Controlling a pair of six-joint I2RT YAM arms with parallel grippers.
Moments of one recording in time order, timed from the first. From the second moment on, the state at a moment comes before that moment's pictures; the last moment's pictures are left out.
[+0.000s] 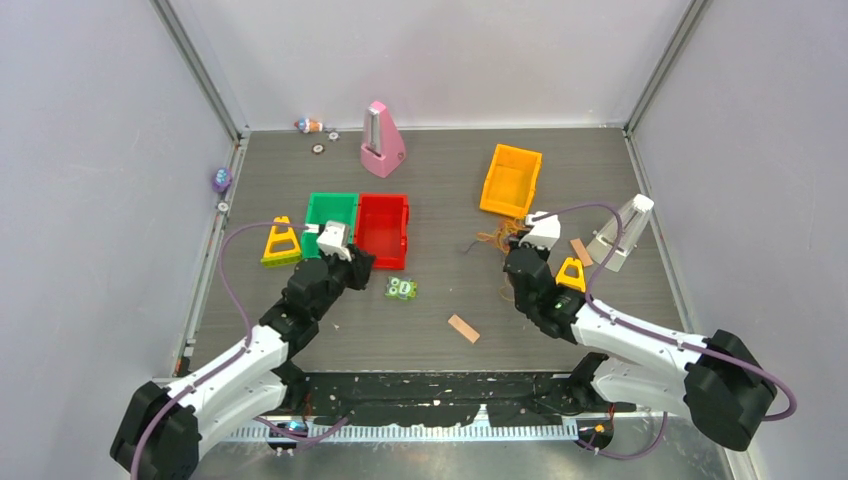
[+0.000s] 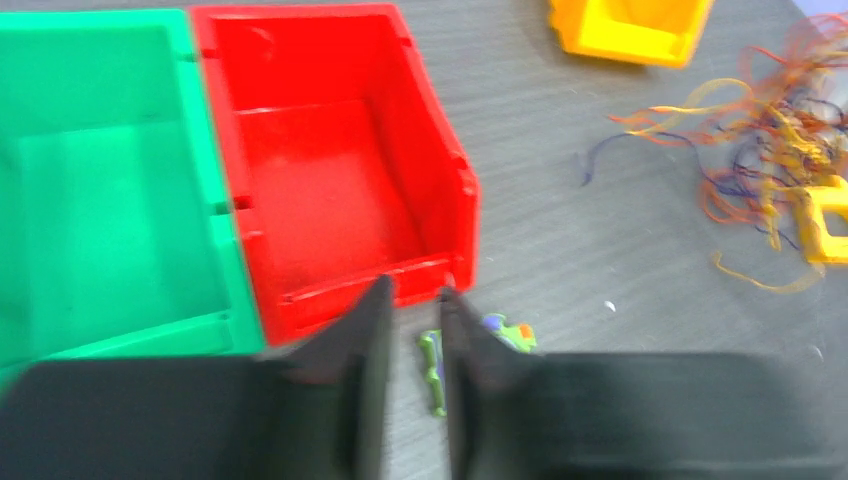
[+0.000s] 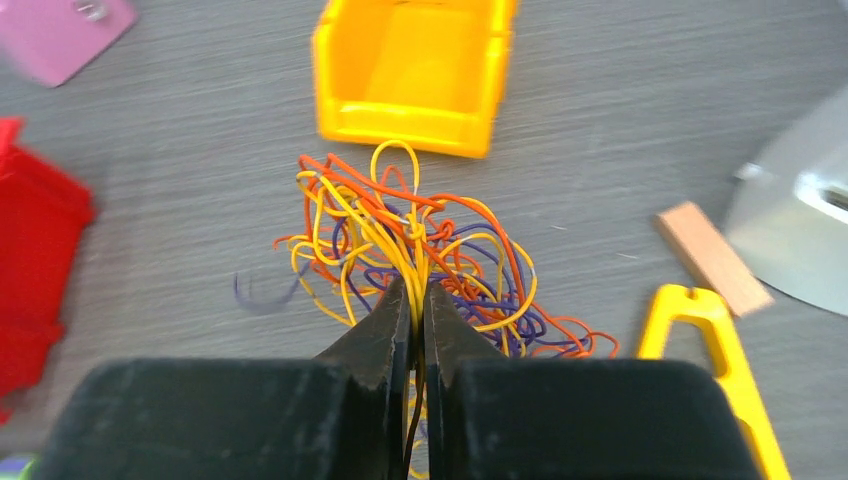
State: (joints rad) left arm -0.56 0.83 0.30 0.30 -0.14 -0.29; right arm 0.79 1.05 0.46 0.18 0.89 0.42
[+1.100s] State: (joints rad) left arm -0.58 1.04 0.30 0.62 0.43 -0.27; right arm 0.88 1.10 0.58 0.41 -0.08 0.42
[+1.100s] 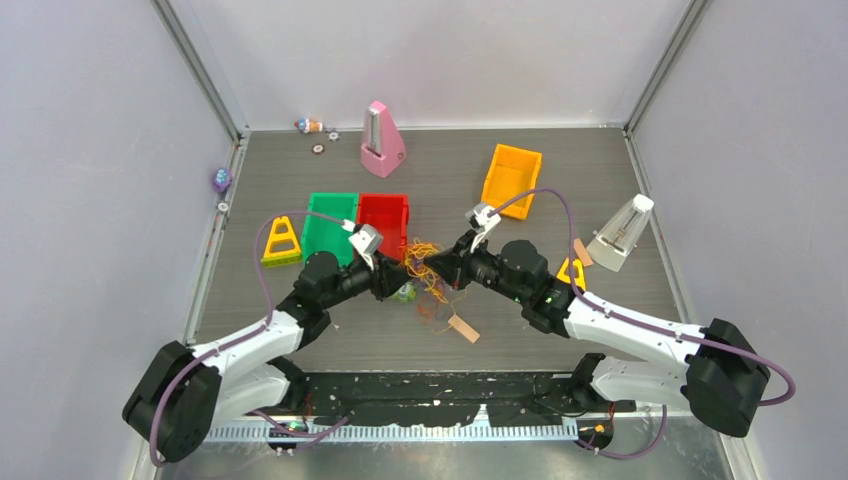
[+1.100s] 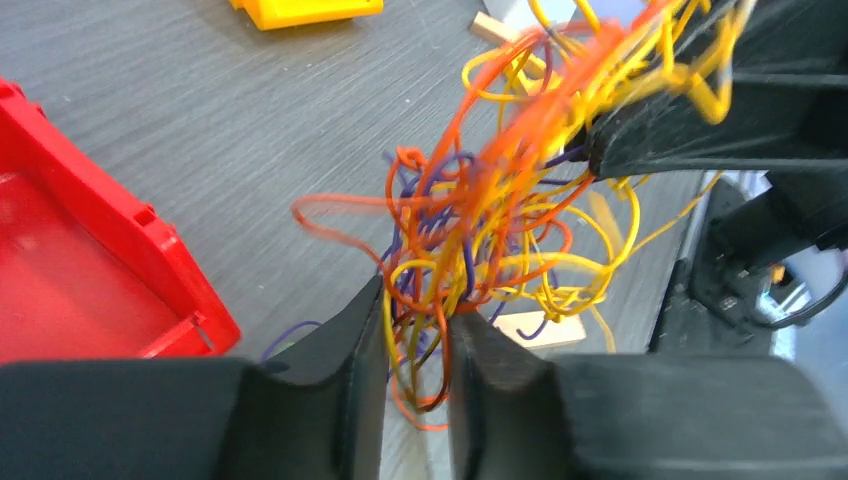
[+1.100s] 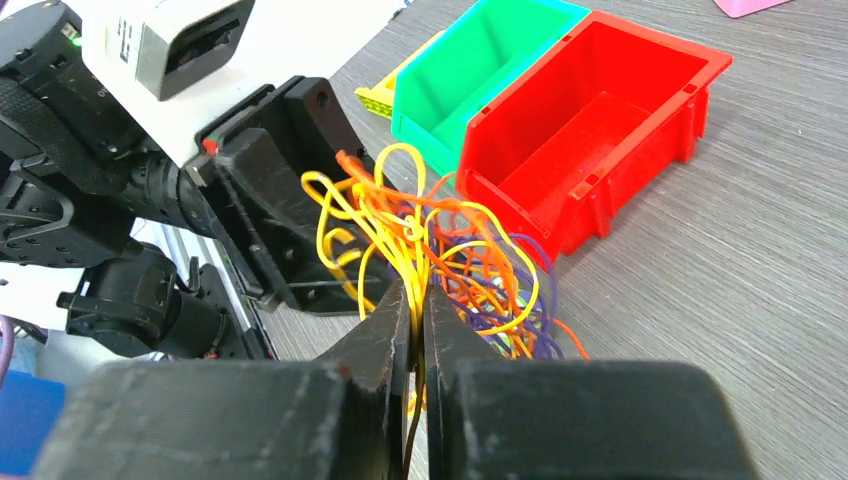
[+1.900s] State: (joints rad) left arm -0.58 0.84 0.31 0.38 0.00 -0.32; right arm 0.65 1.01 0.59 -0.09 0.61 0.68
